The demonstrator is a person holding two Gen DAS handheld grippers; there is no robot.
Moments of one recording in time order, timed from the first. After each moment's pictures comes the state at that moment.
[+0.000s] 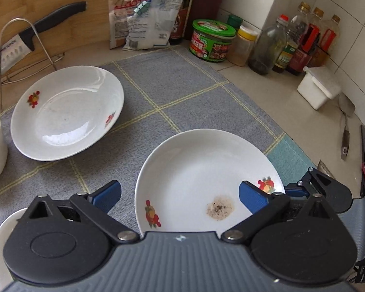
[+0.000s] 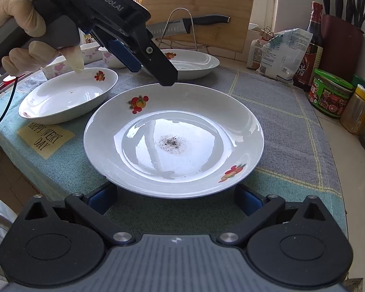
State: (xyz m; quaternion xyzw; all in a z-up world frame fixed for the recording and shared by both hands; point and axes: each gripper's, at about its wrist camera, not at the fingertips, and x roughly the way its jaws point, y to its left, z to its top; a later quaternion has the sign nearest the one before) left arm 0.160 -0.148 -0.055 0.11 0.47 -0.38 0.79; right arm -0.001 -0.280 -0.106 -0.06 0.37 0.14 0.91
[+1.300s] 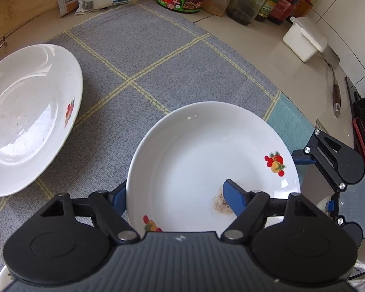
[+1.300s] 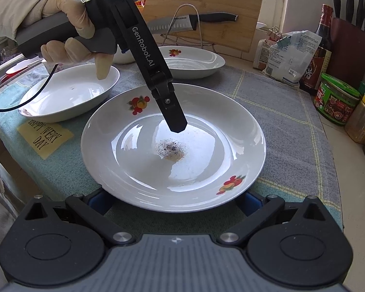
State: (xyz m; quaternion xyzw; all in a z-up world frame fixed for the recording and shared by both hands) left arm 0.197 -0.183 -0.086 0.18 0.54 -0.45 0.69; right arm 0.013 -0.275 -0.101 -0.08 0.39 0.16 0.90
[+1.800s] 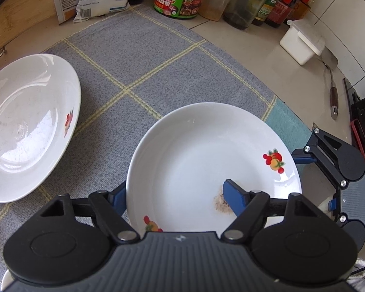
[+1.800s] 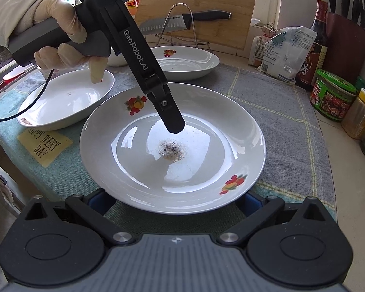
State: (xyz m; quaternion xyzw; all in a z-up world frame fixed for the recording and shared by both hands) left arm 0.196 -0.188 -0.077 0.18 0.53 -0.45 0.69; right arm 0.019 -0.284 -0.090 -0.07 0.40 0.15 0.90
